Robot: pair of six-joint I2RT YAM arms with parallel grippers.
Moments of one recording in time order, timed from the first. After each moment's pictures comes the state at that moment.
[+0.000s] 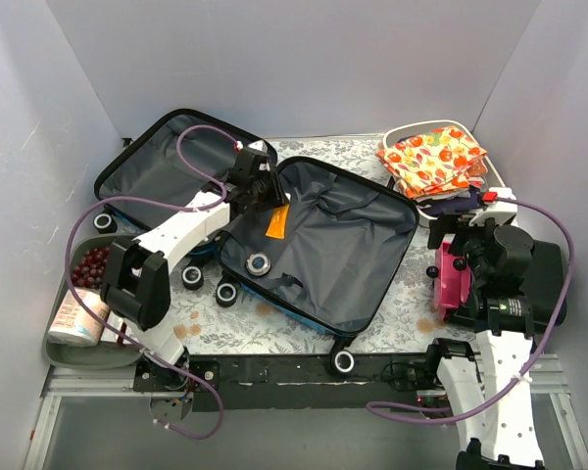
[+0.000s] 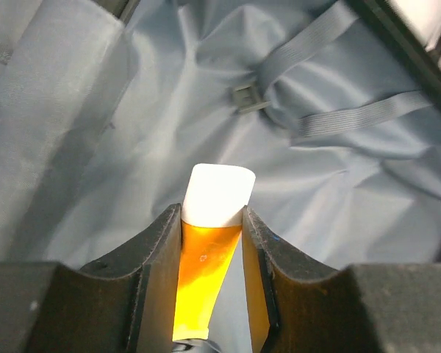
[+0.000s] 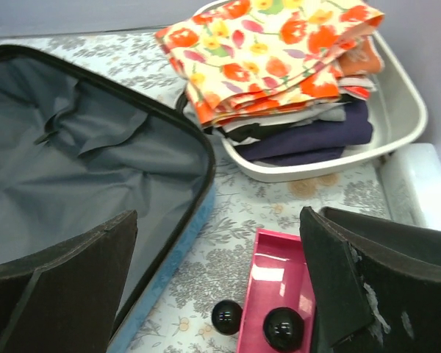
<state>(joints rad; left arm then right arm) -0.52 1.72 1.37 -0.39 -0.01 -0.63 -0.09 0.57 0.74 -0.40 -0.12 0.03</state>
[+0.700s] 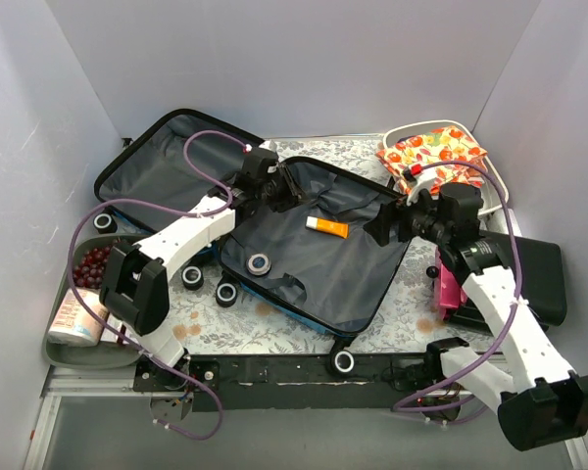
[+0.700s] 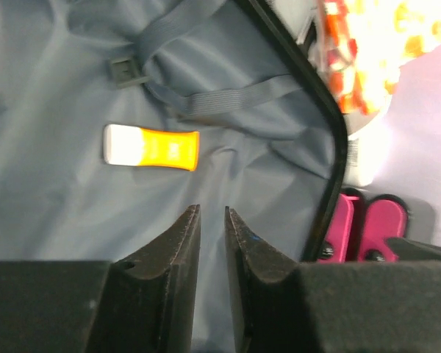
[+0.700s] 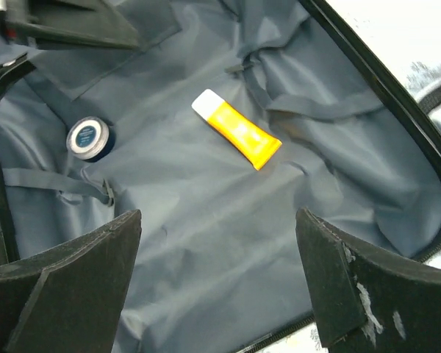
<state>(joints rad) -0.59 1.65 1.35 -0.27 0.12 -0.91 0.23 0.94 0.88 -0.38 -0.44 0.08</state>
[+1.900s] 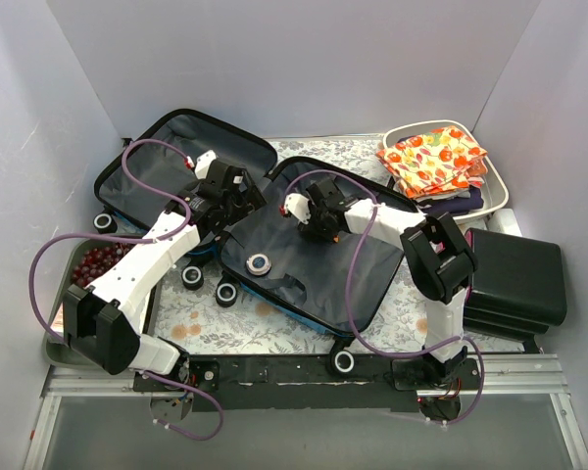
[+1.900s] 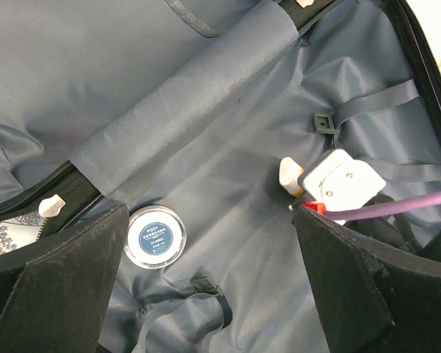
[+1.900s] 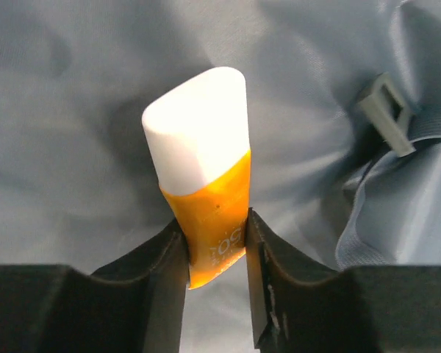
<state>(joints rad) -0.51 1.40 1.27 -0.66 -0.32 -0.90 0.66 1.95 1.33 -0.42 -0.02 -0.63</state>
